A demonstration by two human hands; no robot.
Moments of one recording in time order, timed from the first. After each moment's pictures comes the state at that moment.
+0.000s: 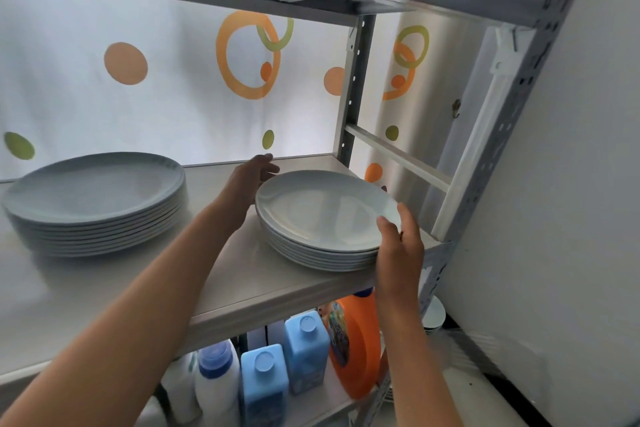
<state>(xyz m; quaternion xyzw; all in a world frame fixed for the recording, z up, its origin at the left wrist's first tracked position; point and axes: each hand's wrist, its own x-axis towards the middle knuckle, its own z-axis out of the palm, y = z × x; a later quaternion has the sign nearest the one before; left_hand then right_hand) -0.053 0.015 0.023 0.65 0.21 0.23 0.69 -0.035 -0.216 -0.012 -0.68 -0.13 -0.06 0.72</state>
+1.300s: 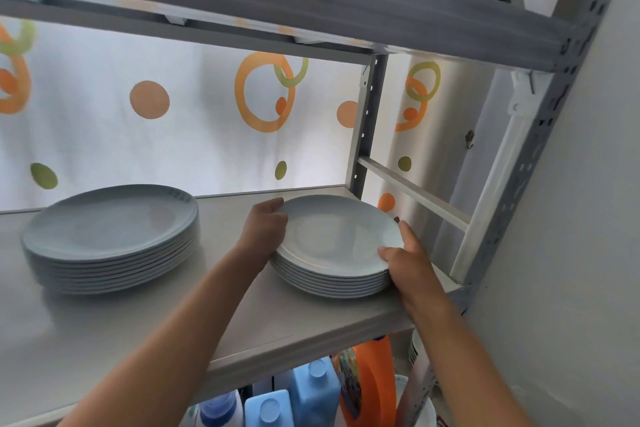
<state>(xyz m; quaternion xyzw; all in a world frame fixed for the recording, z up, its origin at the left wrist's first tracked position) -0.040 0.009 0.005 0.69 0.28 0.32 0.58 0.033 -0.205 0.003 -0.77 -0.19 0.09 0.61</state>
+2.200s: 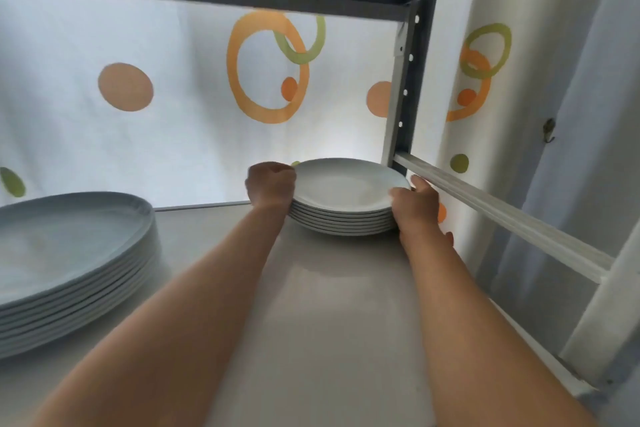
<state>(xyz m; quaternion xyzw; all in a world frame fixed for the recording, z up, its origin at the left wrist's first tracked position) 0.100 0.104 0.008 0.65 0.40 0.45 0.46 0.196 -0.073 0.009 -0.76 -0.14 0.00 0.63</state>
